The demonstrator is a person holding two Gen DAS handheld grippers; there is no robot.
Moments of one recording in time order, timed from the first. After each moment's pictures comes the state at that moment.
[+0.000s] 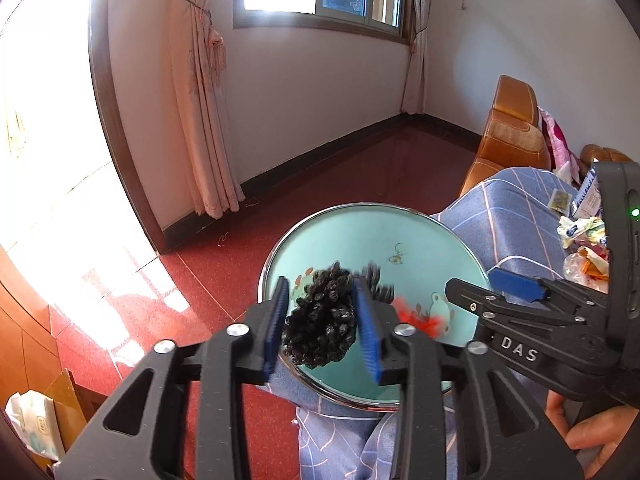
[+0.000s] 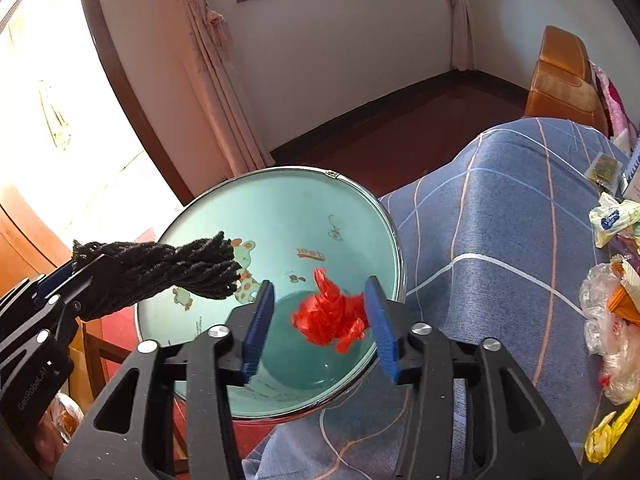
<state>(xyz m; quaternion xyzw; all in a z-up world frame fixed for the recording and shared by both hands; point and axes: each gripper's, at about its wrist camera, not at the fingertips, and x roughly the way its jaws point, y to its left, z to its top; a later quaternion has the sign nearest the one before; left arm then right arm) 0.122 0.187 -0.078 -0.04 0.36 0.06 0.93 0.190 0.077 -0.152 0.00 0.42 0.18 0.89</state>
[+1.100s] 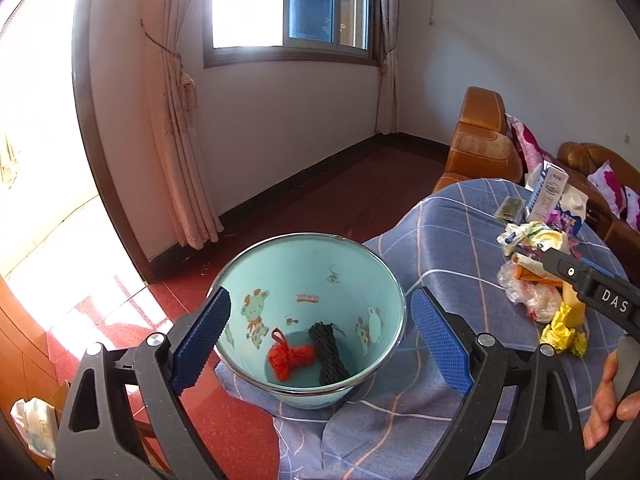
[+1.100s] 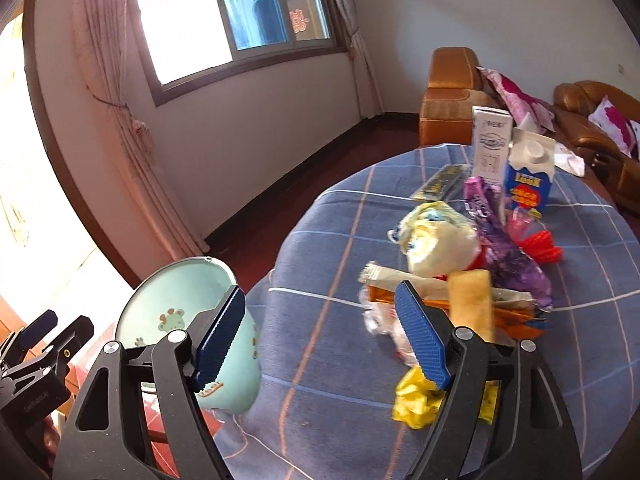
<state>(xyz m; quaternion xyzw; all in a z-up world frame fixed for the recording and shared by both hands) 0.088 0.108 -0.032 -0.01 0.31 0.02 0.95 0.115 -0.089 -0.083 0.09 0.31 0.03 0.94</state>
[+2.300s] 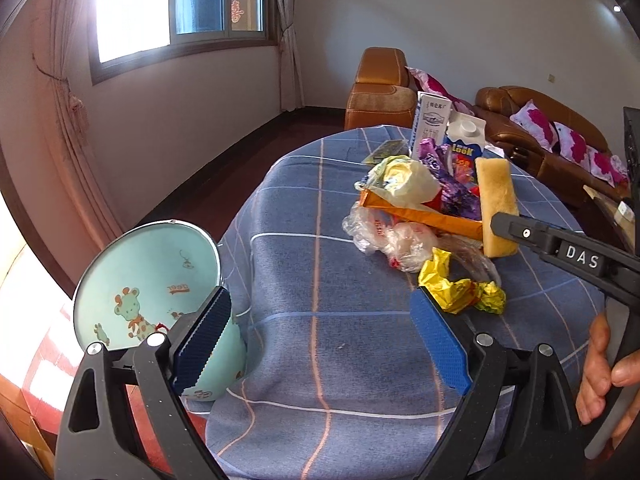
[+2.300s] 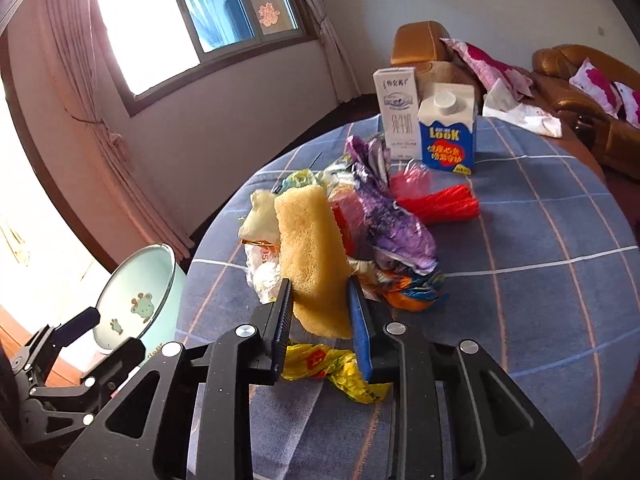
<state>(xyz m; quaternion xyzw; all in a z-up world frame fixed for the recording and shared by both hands) 0.083 -0.035 -0.062 0.05 0.34 -0.14 0.93 0.077 -0.191 -0.099 0.12 0.33 0.02 0.94</state>
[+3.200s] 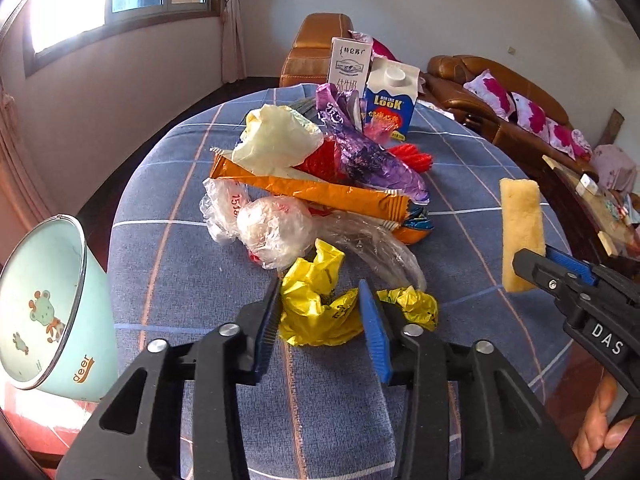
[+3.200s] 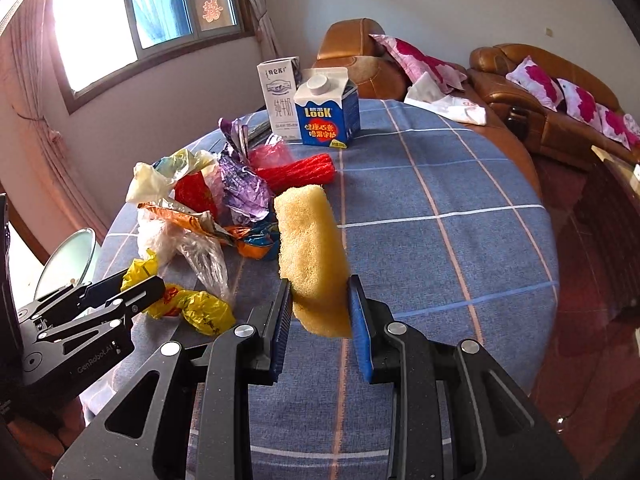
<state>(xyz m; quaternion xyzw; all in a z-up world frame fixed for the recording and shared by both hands) 0.107 -0.127 -0.100 0.04 0.39 -0.22 0.89 0.032 -0.246 -0.123 0.10 0.36 -0.08 0.92</state>
